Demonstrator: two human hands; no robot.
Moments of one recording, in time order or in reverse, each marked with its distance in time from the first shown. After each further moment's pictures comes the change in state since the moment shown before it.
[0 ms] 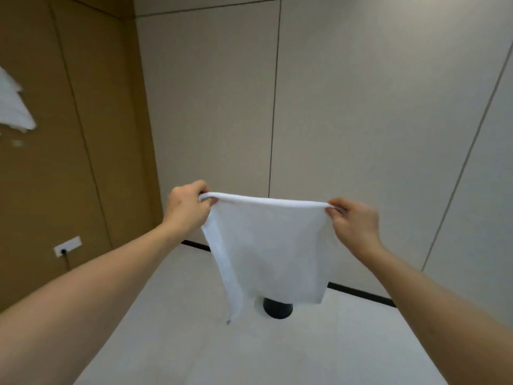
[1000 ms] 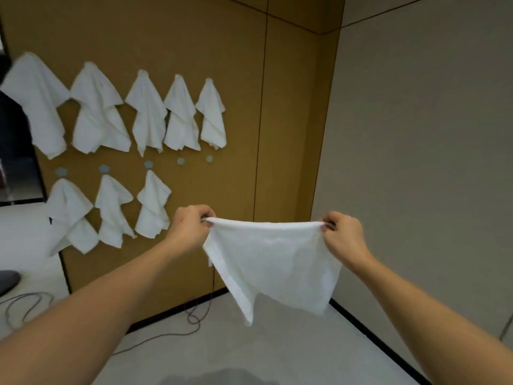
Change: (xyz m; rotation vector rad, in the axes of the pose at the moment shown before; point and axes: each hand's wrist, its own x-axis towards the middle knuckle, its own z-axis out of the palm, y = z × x) left_hand 0.265 -0.525 -0.213 0.361 0.200 -0.454; right_hand 0.208 -0.425 0.611 0.413 -0.524 -0.325
